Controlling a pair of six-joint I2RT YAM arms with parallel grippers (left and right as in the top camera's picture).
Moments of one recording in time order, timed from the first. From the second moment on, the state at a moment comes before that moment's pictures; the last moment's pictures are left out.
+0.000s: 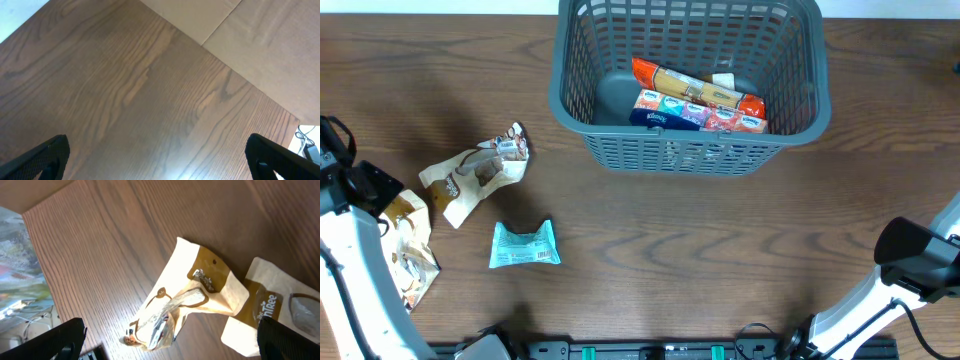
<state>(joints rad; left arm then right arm) 0.54 1.33 1.25 -1.08 -0.37 -0.41 -0.46 2.01 2.54 -1.55 0.40 0.36</state>
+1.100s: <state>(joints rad) 0.60 1.60 1.23 -1.11 -0.24 0.15 -0.46 2.01 2.54 -1.55 0.40 0.36</state>
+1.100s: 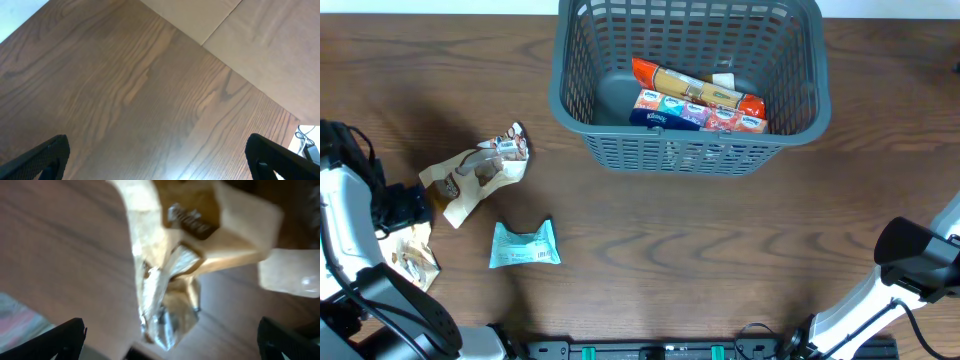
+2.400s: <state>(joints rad) 0.70 1.62 1.20 -1.04 -0.07 0.21 -0.46 2.01 2.54 -1.55 0.40 0.36</state>
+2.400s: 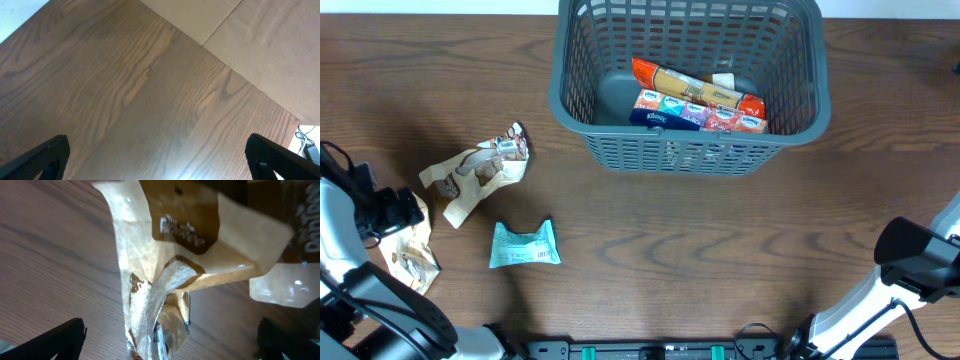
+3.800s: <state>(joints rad) 0.69 1.90 1.16 -0.95 -0.06 0.00 -0.46 2.01 2.54 -1.55 0.40 0.36</state>
